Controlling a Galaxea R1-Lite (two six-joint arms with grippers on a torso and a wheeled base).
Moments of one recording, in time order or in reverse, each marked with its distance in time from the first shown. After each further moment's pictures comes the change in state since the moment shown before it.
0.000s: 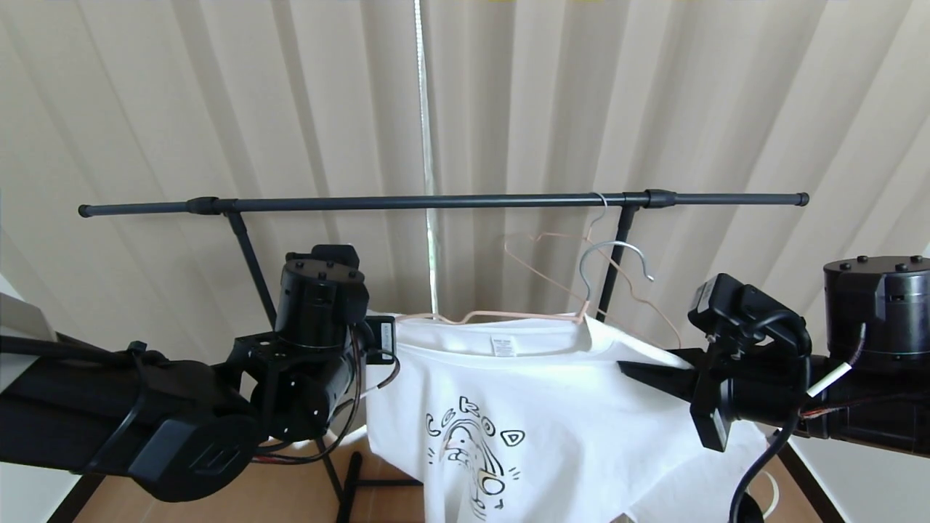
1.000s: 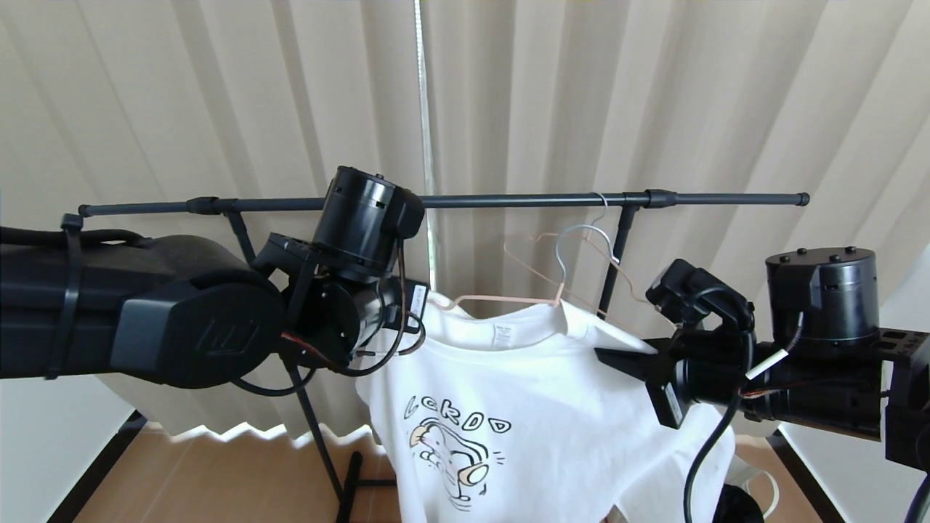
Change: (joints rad) left arm -0.091 -0.021 -0.450 0.641 -0.001 0.070; right arm 0.077 0.101 -0.080 -0.012 -0.124 0.160
